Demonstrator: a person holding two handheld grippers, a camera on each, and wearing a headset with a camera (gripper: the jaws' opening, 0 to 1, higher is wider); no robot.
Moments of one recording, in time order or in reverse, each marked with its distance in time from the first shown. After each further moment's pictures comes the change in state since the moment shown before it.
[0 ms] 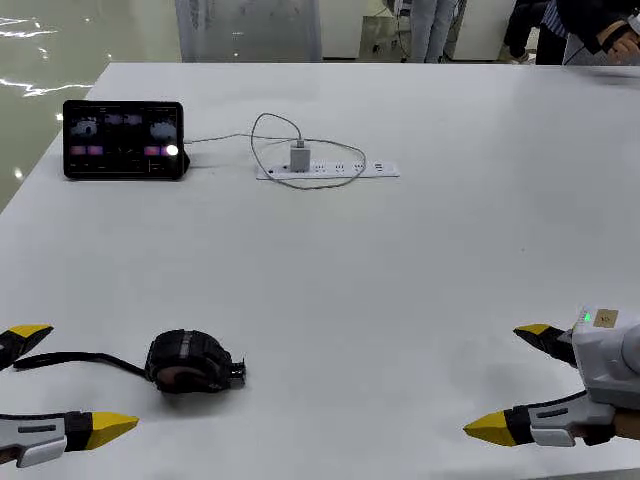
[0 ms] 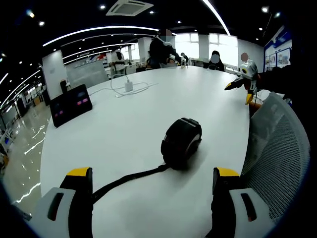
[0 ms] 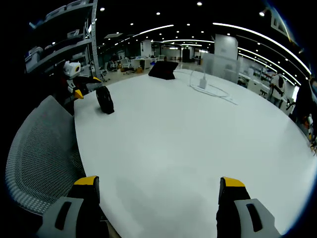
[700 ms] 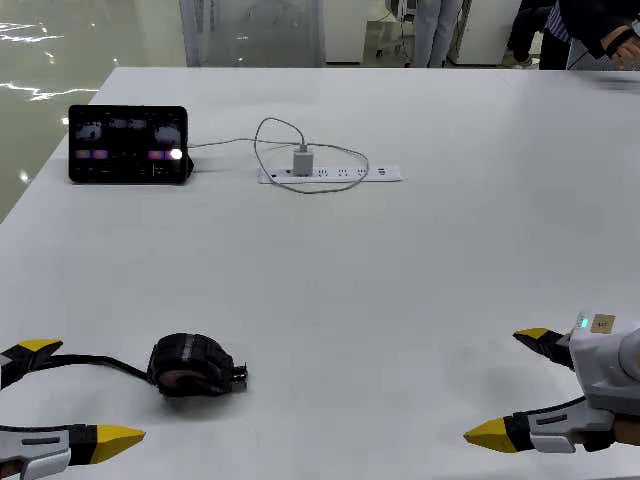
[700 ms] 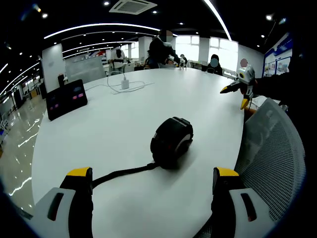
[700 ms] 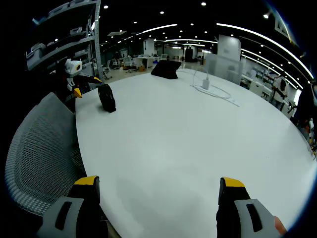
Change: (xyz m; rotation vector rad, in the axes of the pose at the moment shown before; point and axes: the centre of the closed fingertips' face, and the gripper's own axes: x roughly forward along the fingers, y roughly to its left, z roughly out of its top) left arm -0.001 -0.017 -0.002 -0.070 -0.005 -0.060; right arm 0.002 0.004 0.002 -0.022 0.010 0.008
